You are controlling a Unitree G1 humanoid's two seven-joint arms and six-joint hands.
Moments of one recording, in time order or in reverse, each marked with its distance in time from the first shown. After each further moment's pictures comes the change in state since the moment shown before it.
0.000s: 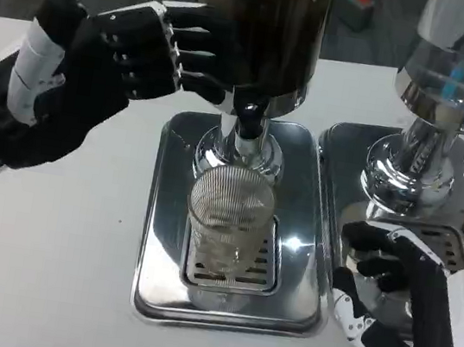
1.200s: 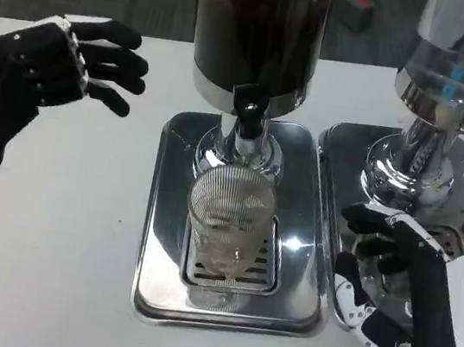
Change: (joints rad) left arm 0.224 0.163 -0.055 0.002 -0.077 -0.302 0.228; right arm -0.039 -0.046 -0.001 0.005 0.000 -0.033 -0.014
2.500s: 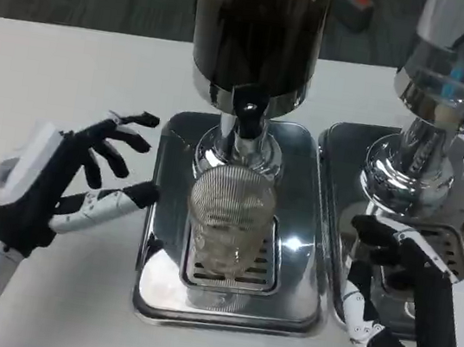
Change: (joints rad) left arm -0.159 -0.109 -0.303 0.665 1.125 -0.524 1.183; right arm 0.112 0.028 0.029 -0.071 -0.067 0.000 -0.033
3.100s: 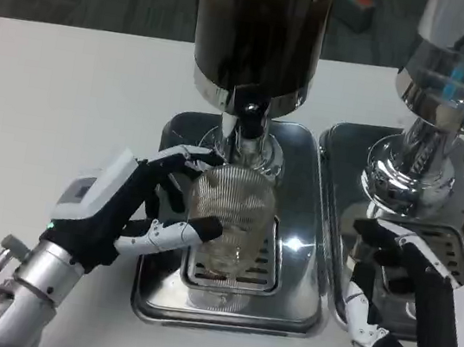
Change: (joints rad) left arm -0.104 -0.090 -0.146 0.125 0.089 0.011 0.007; right arm 0.021 -0.003 -0.006 -0.012 -0.002 0.000 0.009
